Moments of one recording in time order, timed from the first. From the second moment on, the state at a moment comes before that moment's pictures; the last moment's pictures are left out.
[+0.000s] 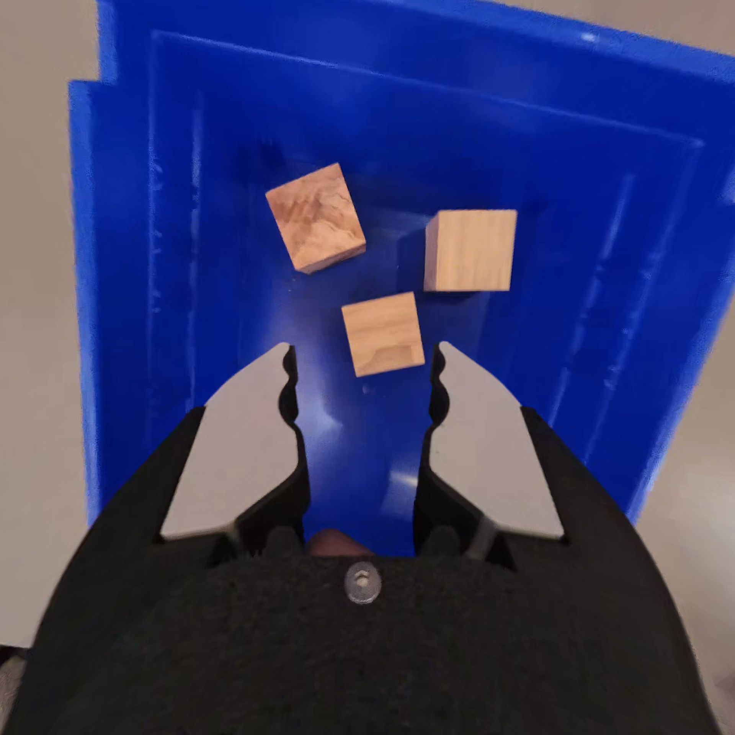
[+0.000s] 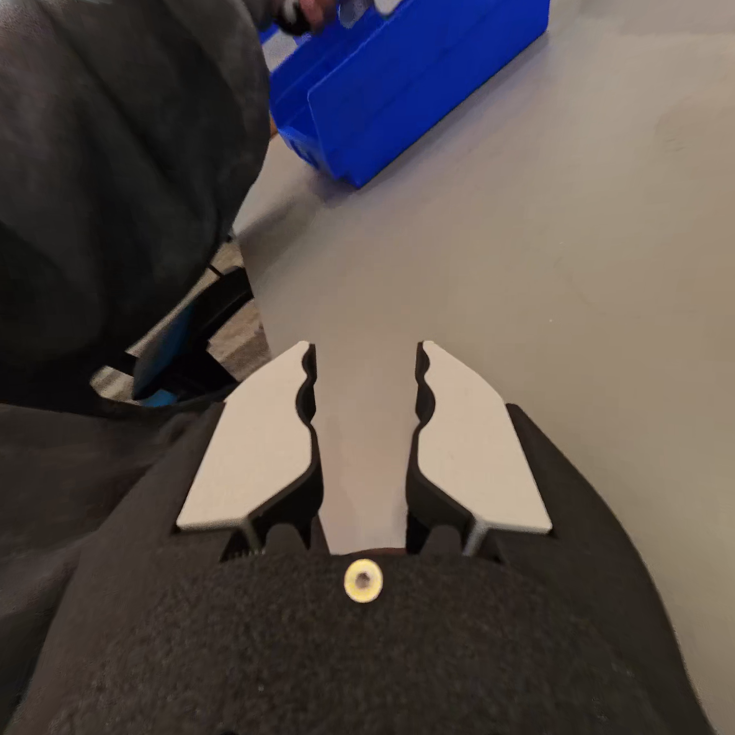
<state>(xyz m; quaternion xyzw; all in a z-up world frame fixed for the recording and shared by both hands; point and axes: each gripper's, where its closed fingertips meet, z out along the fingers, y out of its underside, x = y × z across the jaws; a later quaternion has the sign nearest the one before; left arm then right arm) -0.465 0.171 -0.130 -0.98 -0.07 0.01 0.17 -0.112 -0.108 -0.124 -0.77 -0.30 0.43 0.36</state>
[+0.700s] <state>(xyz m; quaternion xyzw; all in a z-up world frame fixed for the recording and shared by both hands) -0.377 0.120 -0.046 -0.89 0.12 -0.32 0.30 -0.096 -0.088 -0.122 -0.76 -0.26 0.46 0.37</state>
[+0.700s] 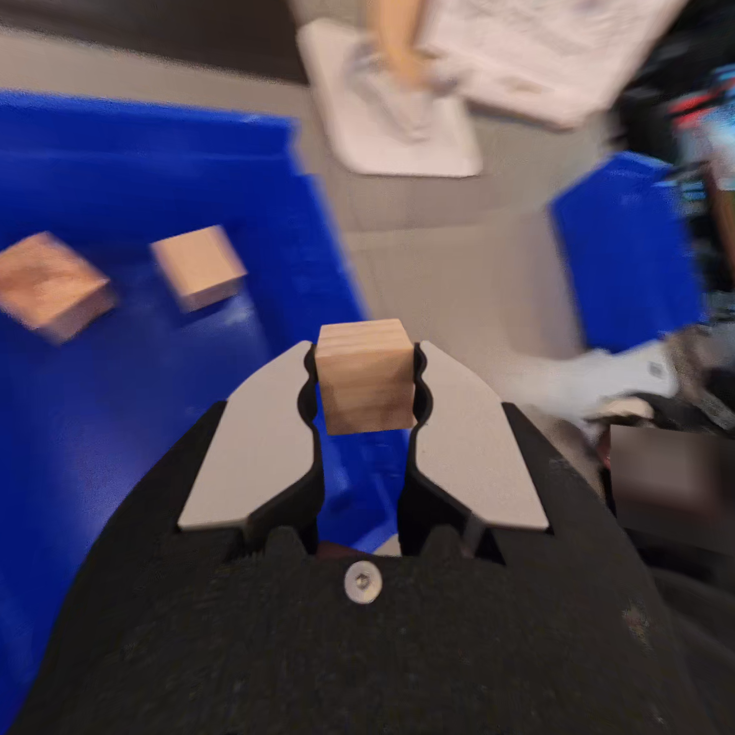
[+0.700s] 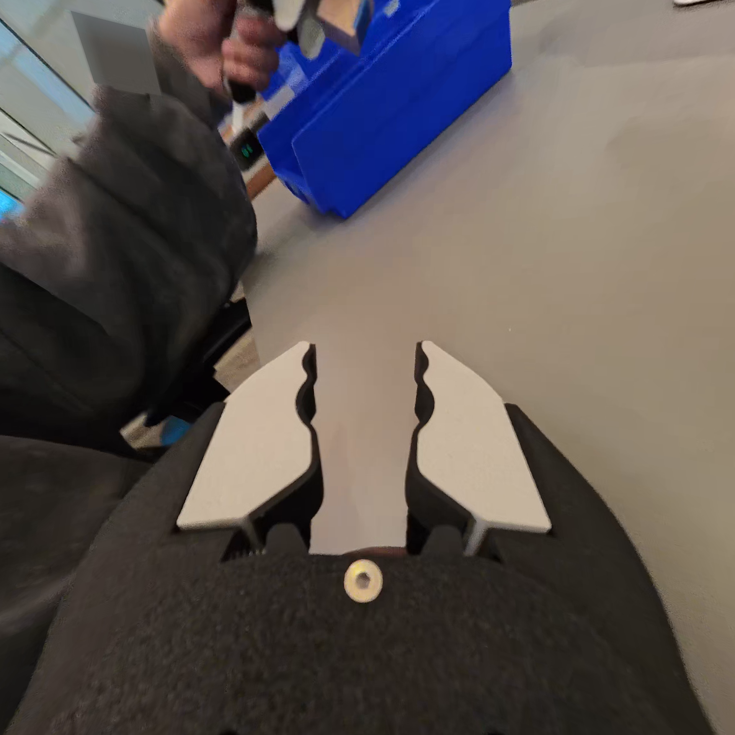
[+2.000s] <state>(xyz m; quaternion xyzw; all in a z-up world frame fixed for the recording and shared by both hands) -0.164 -0.093 -0.118 -0.75 0.36 -0.38 0.41 -0.031 -0.014 0.032 -0.66 -0.24 0.44 0.56</state>
